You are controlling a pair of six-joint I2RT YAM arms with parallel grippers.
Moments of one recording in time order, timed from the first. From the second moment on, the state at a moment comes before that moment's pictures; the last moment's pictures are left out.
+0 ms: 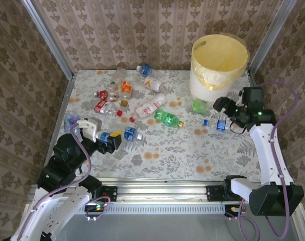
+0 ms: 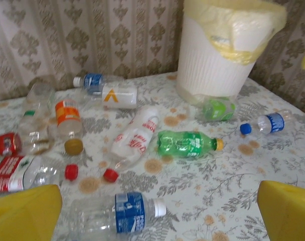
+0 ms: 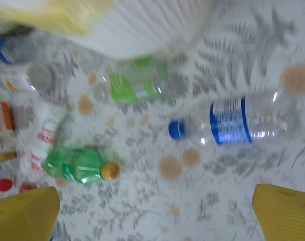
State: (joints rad) left arm -0.58 0.39 0.80 -0.62 0.07 -0.09; right arm -0.11 1.12 1.09 -0.88 -0.19 0.56
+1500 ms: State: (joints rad) left arm -0.58 0.38 0.74 -0.52 0.09 0.04; right arm -0.42 1.50 0.74 -0.37 -0.44 0.81
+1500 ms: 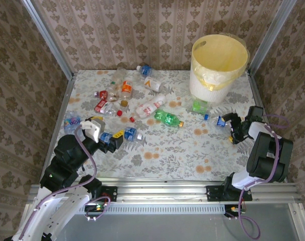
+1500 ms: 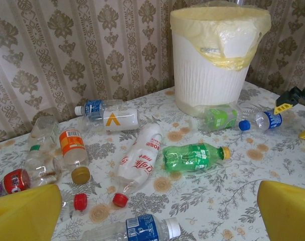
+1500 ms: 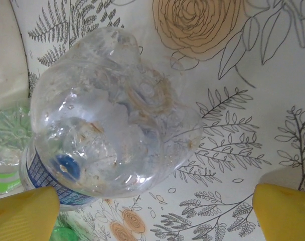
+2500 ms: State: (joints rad) left arm -0.57 0.38 0.74 -0.52 0.09 0.04; right arm -0.43 1.59 0.83 -0.37 -0.46 0.89
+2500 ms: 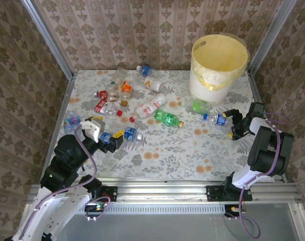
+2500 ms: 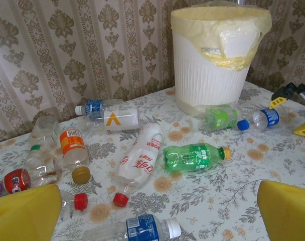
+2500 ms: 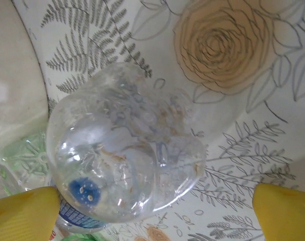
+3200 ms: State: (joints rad) left arm -0.56 0.37 0.74 -0.53 0.09 0.04; right arm -0.43 1.67 0.89 -0.39 -0.45 0.83
